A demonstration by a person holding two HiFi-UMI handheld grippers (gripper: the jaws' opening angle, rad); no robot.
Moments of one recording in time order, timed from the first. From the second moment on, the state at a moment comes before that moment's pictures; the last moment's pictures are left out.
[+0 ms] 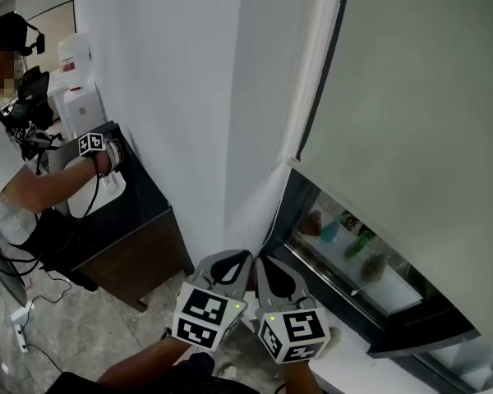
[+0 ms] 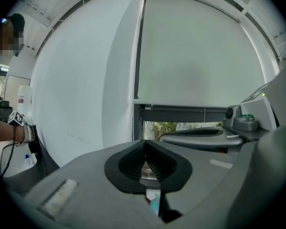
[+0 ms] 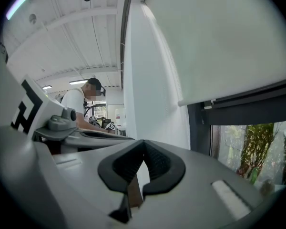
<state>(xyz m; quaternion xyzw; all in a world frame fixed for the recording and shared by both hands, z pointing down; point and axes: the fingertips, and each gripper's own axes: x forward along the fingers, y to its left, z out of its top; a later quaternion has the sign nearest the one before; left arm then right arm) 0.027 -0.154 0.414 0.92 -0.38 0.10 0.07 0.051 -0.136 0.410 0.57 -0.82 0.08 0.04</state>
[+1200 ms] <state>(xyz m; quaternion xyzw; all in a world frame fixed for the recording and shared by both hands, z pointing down) 0.028 -0.213 0.336 0.95 -0.29 0.02 0.04 0.057 -0.271 0.320 0.42 -0.91 0.00 0.04</state>
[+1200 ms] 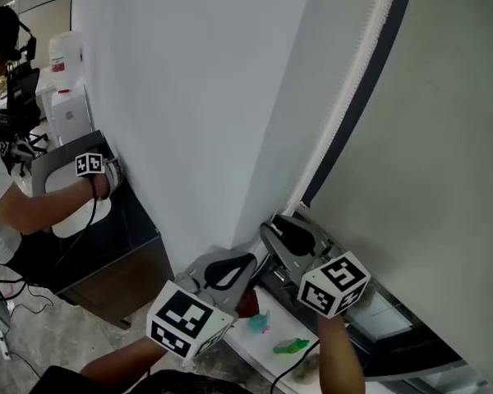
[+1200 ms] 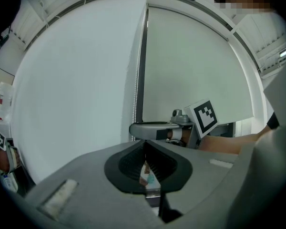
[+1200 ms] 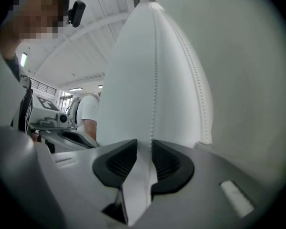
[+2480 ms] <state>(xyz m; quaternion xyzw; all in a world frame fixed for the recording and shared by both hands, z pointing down) 0.096 -0.234 0.250 0.96 -0.29 0.03 -0.02 0.087 -0.220 0.342 0.47 -0.88 0.00 0.08</state>
